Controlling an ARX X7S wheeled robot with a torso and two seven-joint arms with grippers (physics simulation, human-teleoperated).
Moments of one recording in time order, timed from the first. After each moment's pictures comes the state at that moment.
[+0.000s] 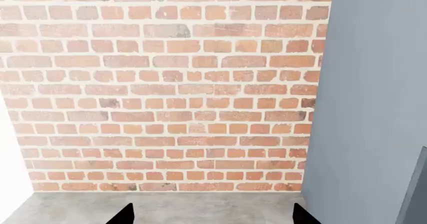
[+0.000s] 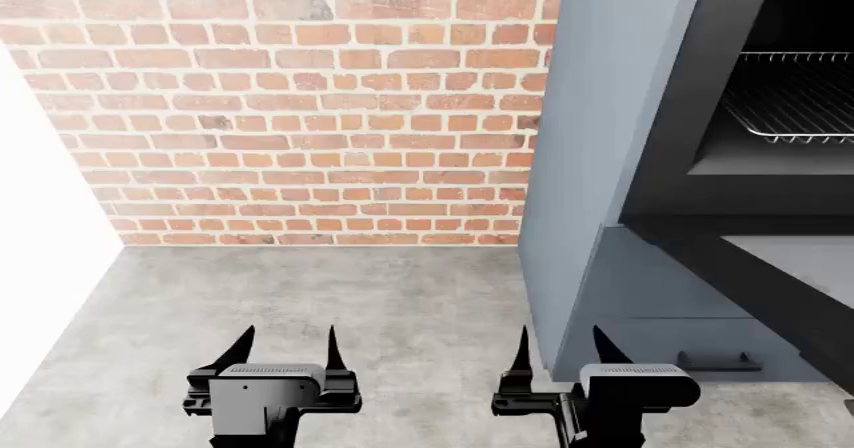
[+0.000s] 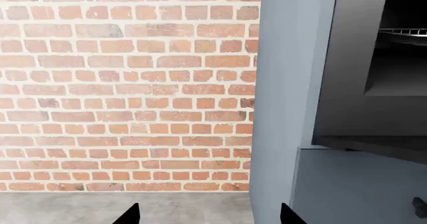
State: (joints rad) left arm 0.00 0.00 0.00 0.00 0.00 0.00 0.00; right arm 0.00 0.00 0.00 0.00 0.00 0.00 0.00
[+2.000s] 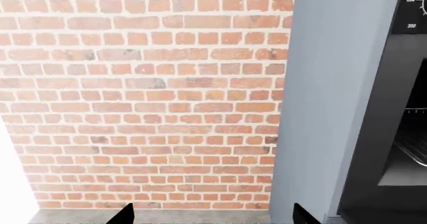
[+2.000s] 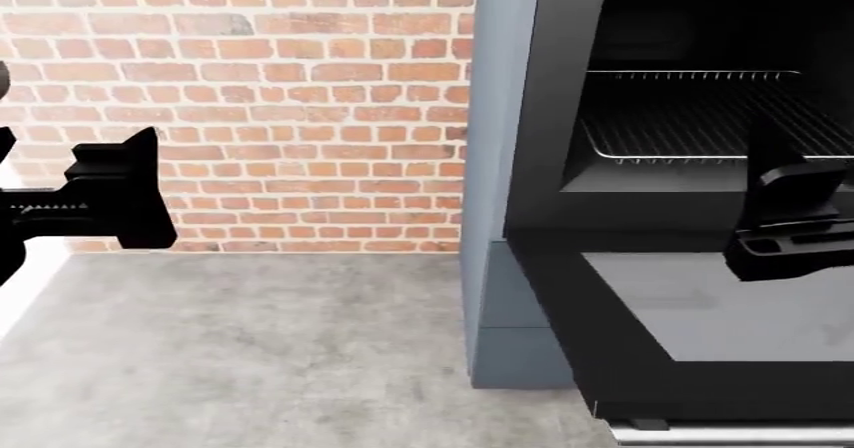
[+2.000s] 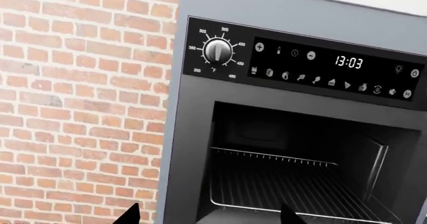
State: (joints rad) left arm -0.98 -0.90 -0.07 0.62 -2.24 -1.14 -1.45; right arm 0.93 1.07 0.16 -0.80 2.14 1.09 1.27
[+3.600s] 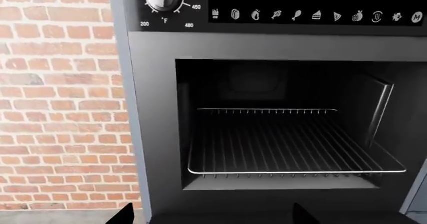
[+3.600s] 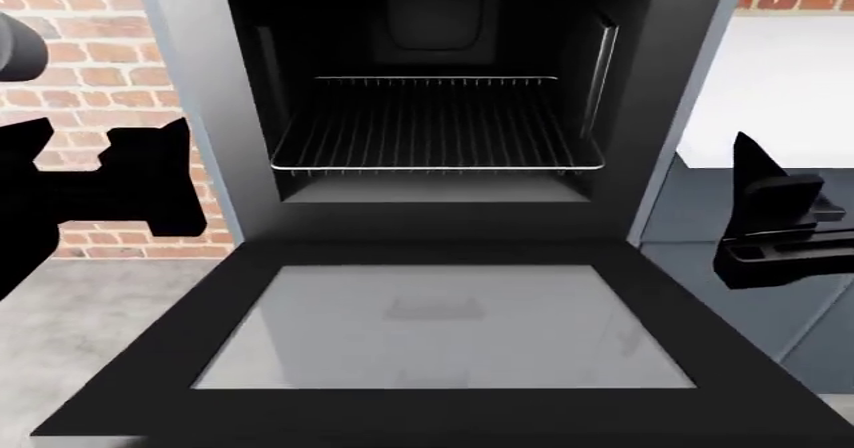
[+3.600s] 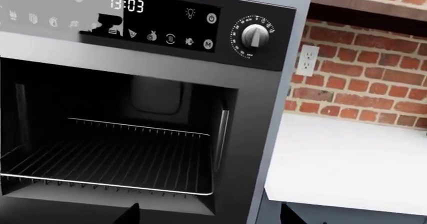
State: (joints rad) left arm -1.07 -0.93 0.11 0.62 -2.22 -1.00 -1.41; right arm 0.87 1.08 0.15 -0.78 2.11 1.07 1.25
